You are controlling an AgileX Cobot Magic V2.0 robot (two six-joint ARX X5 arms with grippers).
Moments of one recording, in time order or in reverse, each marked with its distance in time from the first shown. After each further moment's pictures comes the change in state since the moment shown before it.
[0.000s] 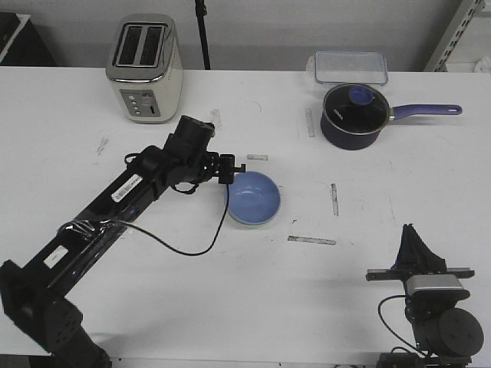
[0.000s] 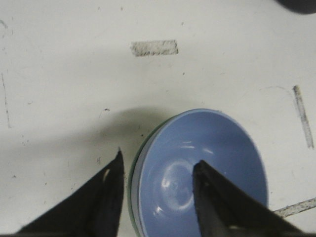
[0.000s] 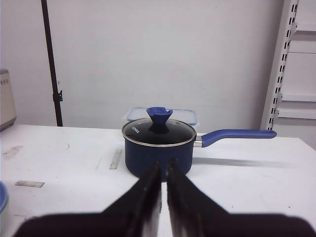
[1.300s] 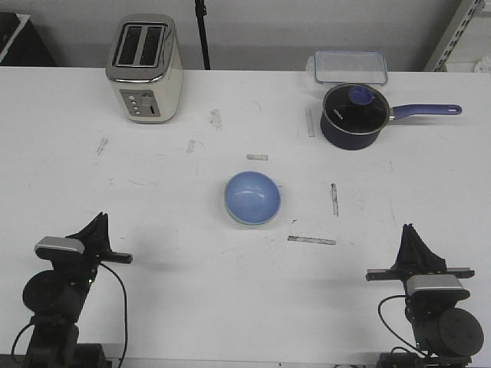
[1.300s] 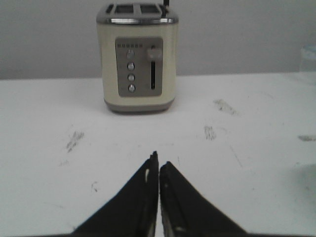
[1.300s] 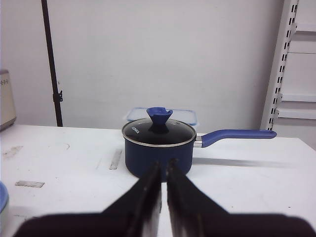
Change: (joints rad) left arm 0.534 -1.378 -1.315 0.731 -0.003 0.408; right arm 0.000 0.000 0.000 0.000 0.000 0.000
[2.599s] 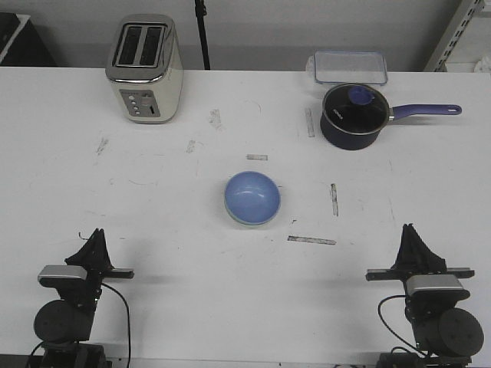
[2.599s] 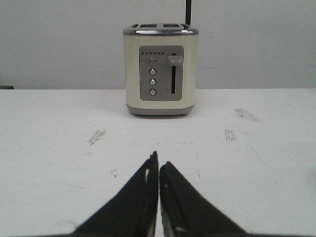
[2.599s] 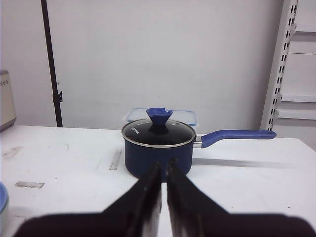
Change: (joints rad) left arm -0.090 -0.292 -0.217 0.001 -0.174 0.001; right arm 0.000 0.000 0.000 0.002 0.000 0.000
